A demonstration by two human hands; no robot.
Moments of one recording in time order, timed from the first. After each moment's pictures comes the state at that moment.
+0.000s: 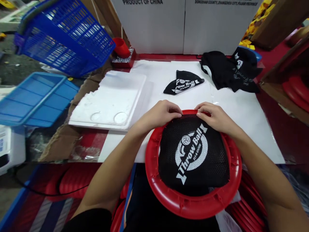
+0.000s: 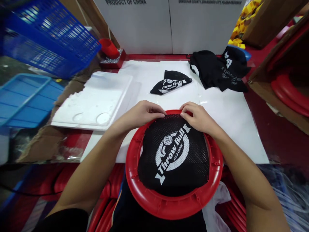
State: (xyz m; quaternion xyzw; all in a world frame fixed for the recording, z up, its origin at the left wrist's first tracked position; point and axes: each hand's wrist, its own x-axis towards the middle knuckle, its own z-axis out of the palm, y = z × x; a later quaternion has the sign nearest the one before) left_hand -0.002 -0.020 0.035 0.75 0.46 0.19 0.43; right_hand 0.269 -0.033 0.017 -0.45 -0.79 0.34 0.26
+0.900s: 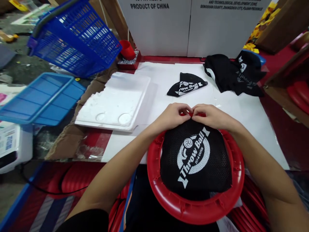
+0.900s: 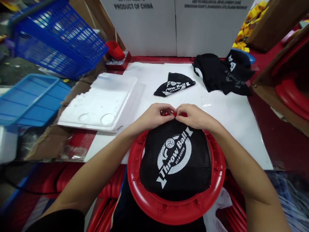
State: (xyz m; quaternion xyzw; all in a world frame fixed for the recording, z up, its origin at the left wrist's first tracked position) left_hand 0.021 -0.015 0.007 0.74 0.42 0.29 0.44; right_hand 0.248 -0.009 0.034 -0.39 -0.82 0.38 0.16
